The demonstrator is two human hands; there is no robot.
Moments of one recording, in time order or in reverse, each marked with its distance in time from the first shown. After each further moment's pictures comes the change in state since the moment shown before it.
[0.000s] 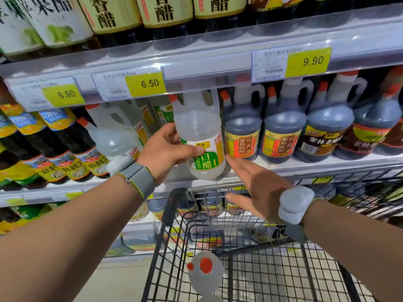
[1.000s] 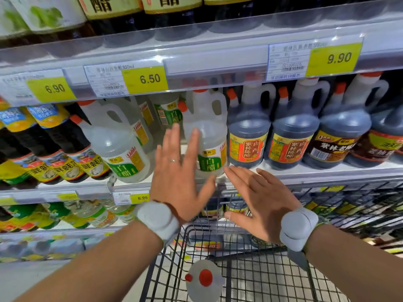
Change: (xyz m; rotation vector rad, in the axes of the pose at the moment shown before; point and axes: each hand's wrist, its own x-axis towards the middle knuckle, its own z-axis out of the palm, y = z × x) left_hand -0.028 -0.058 0.018 1.270 0.265 0.543; right_hand 0.003 0.002 0.028 -0.290 0.060 -0.039
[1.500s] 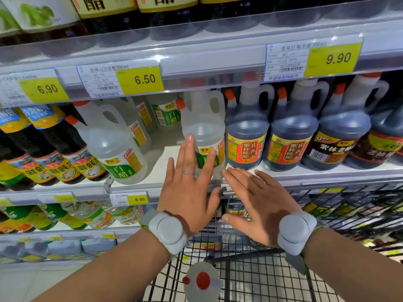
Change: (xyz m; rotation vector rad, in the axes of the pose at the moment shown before) left_hand -0.015 0.008 0.026 0.114 -0.137 0.081; right_hand -0.002 0.000 0.001 0.013 0.007 -0.004
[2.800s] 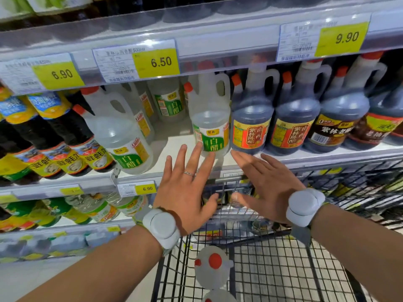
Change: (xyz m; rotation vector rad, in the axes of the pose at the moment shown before) left_hand -0.029 -0.025 -0.011 0.021 -0.161 0.088; right_hand 0.001 0.001 -0.002 0.048 0.018 0.044
